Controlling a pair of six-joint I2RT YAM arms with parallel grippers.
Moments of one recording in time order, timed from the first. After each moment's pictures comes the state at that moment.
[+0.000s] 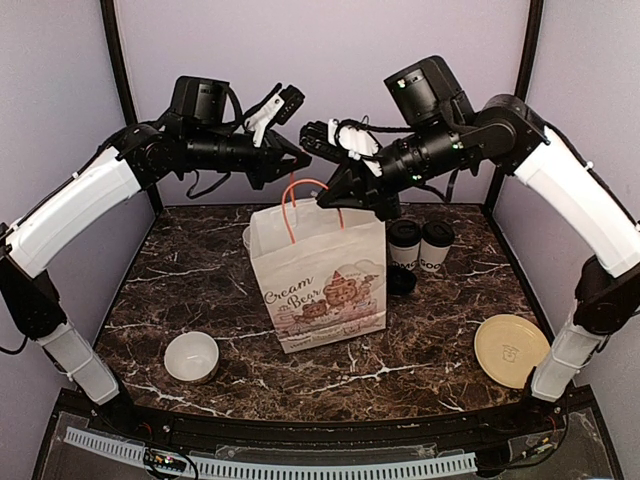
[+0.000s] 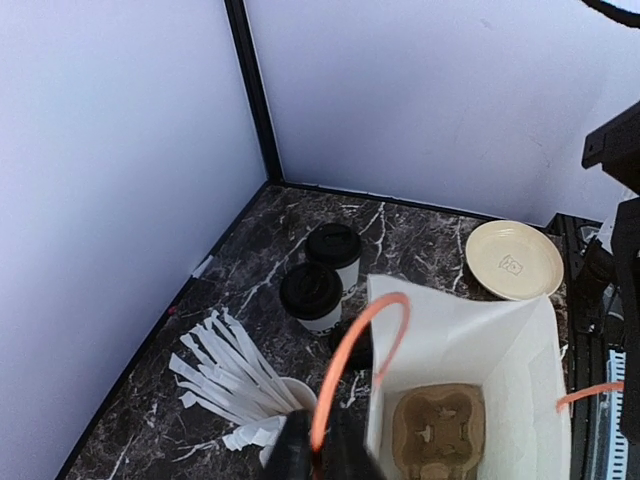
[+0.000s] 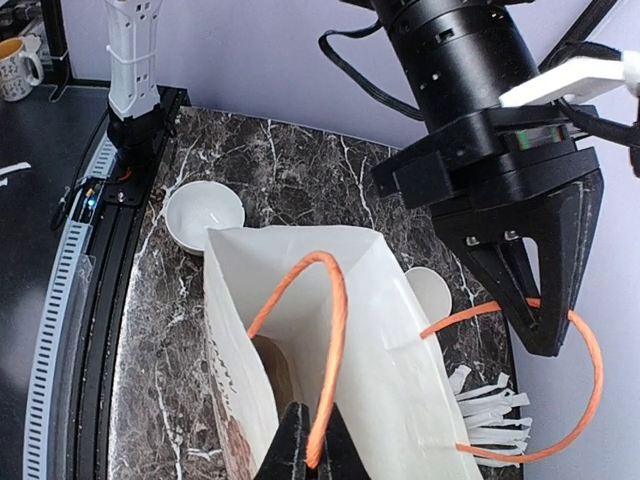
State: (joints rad) left arm -0.74 1.60 1.82 -0.58 0.34 0.25; right arm 1.00 1.69 2.14 -1.07 -0.31 -0.59
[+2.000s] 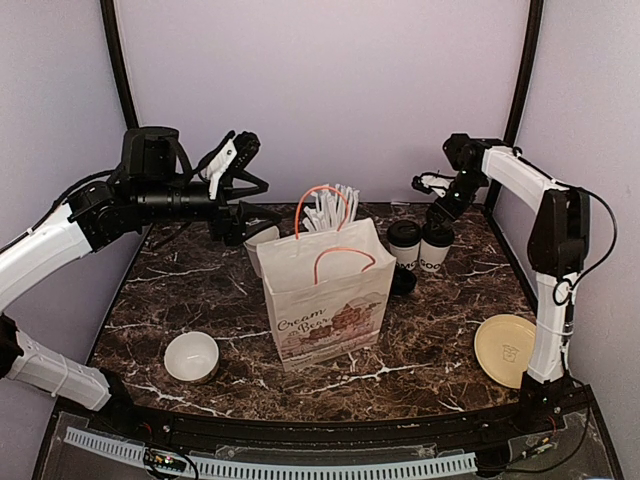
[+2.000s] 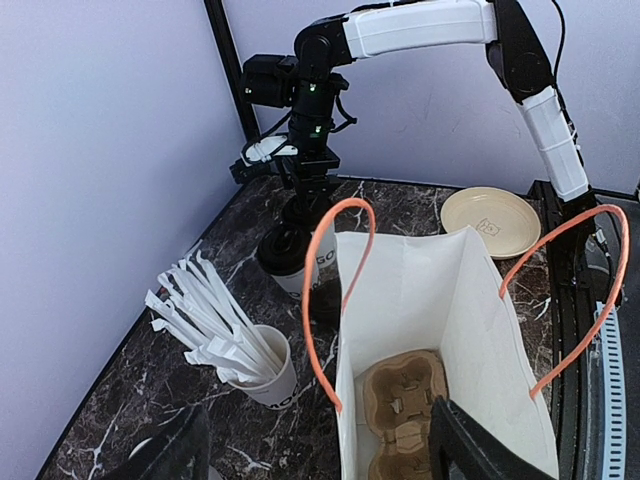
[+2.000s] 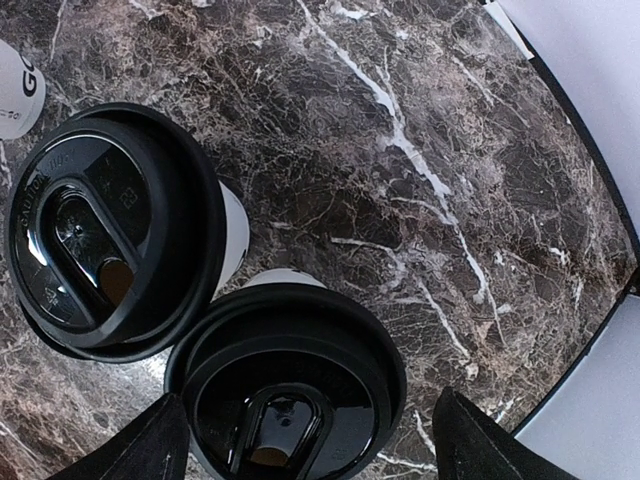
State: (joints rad) left arm -0.74 1.23 1.30 -0.40 0.35 0.30; right arm 0.21 2.11 2.04 -1.16 -0.10 -0.61
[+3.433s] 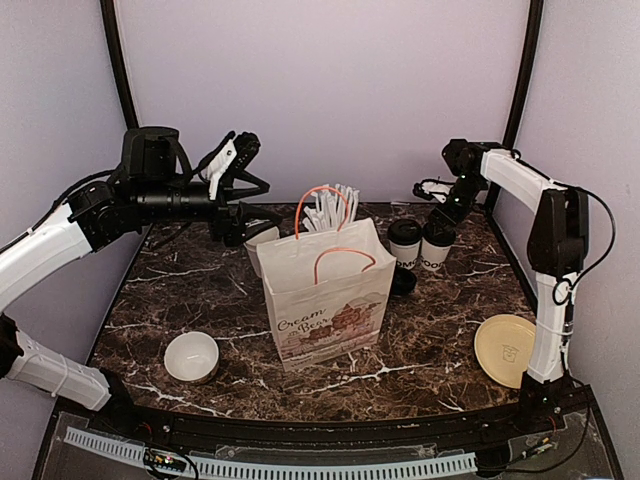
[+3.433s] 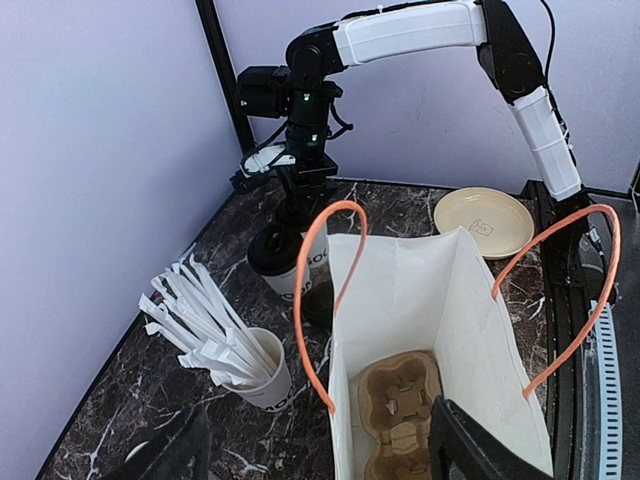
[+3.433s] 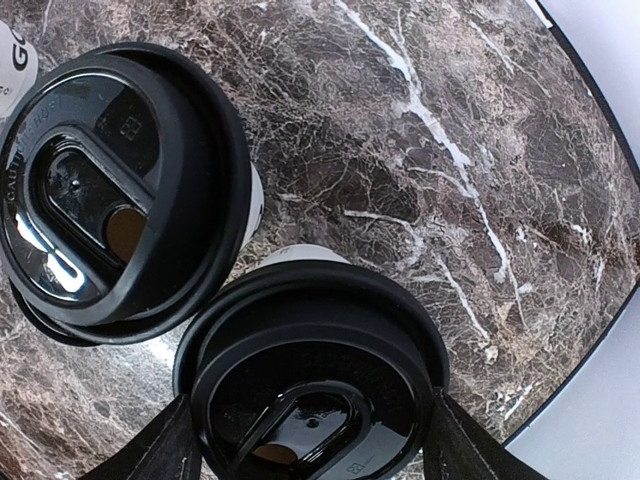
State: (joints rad) left arm -0.74 1.23 1.30 -0.40 0.37 0.31; right arm 0.21 2.11 2.01 -1.19 -0.10 -0.60
